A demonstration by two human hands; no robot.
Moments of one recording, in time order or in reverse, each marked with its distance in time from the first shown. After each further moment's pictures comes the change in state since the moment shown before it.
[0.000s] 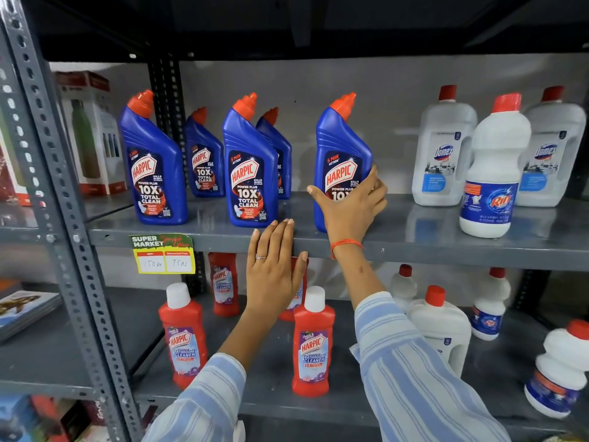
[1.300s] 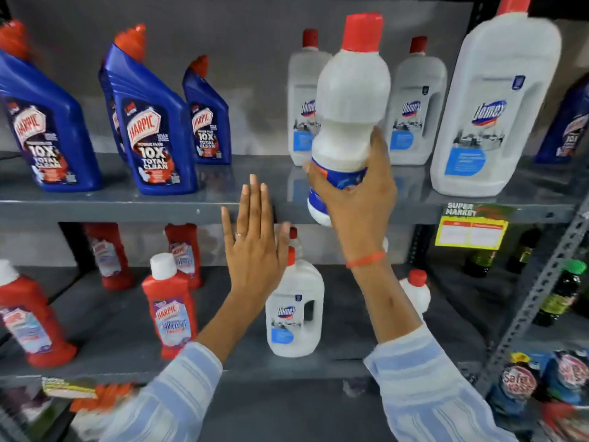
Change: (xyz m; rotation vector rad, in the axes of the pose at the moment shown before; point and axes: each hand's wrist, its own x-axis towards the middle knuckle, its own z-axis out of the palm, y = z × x) left_hand -0.005 0.256 0.045 -0.053 -0.041 -0.097; right_hand 0.079 0.124 -0.240 0.207 0.040 -0.224
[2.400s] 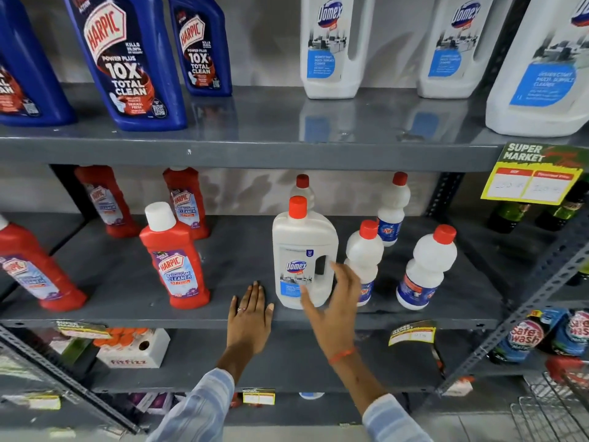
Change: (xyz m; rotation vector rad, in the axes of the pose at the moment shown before) left_hand -0.236 -0.091 0.106 0.113 -0.997 -0.150; right_hand -0.224 0.156 -0.010 -0.212 -0.330 0.350
